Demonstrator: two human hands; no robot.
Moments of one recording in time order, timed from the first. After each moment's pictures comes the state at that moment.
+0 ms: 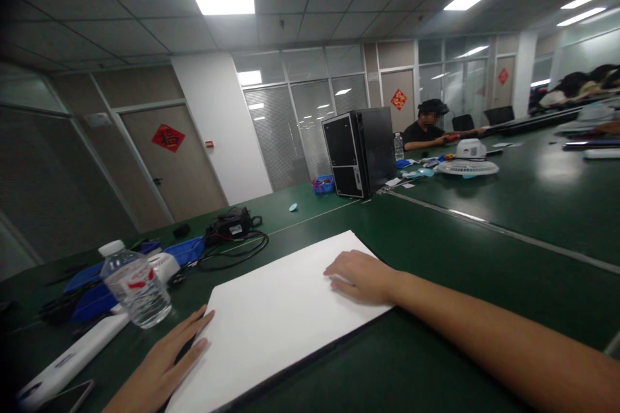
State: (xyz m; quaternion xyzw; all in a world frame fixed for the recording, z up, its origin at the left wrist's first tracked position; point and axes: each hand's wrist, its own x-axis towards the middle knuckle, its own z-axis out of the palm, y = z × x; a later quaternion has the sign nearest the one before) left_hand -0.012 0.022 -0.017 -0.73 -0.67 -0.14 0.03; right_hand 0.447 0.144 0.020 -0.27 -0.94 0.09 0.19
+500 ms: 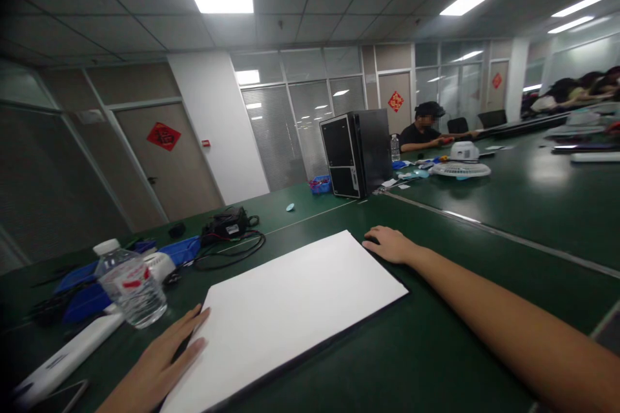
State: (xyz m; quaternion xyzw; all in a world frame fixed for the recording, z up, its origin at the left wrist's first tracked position) left_hand -0.017 0.021 -0.023 -0.72 -0.68 -0.14 0.02; right_hand 0.539 0.230 -0.014 -0.54 -0.82 0.06 0.14
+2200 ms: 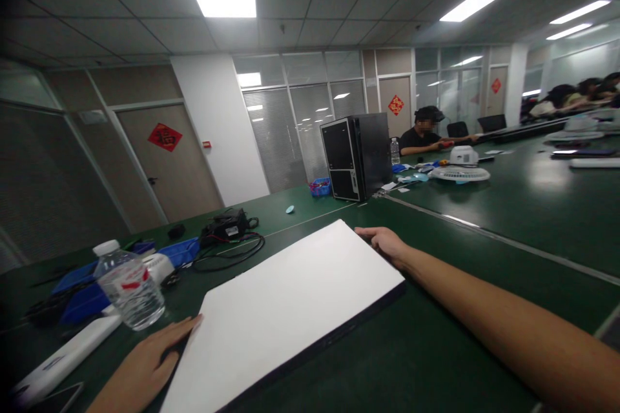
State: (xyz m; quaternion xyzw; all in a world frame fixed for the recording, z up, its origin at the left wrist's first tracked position) left_hand -0.024 0.023 -0.010 -0.72 -0.67 -0.15 0.05; right_hand 0.517 0.226 -0.014 -0.46 -0.65 0.44 0.41
